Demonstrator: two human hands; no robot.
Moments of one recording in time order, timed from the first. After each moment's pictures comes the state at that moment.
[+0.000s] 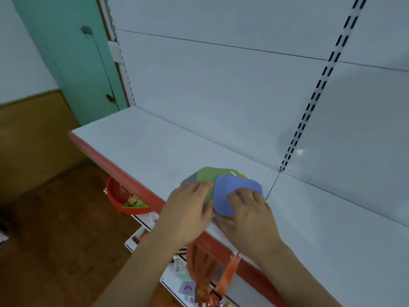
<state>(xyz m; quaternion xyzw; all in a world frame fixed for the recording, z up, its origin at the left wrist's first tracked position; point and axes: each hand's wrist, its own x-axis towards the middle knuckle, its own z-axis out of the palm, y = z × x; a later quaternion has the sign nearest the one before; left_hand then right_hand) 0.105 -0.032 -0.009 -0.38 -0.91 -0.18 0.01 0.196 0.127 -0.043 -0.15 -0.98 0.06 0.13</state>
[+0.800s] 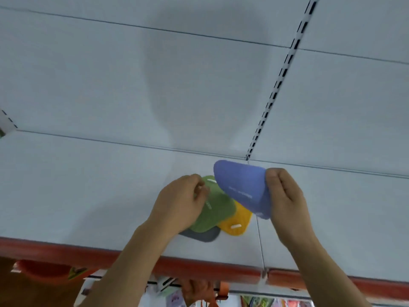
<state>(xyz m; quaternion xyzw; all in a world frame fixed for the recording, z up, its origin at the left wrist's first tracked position) -0.021 0.021 -0.015 -0.52 -0.79 -0.29 -0.13 0.181 0.116 0.015 -0.46 -0.67 0.44 0.38</state>
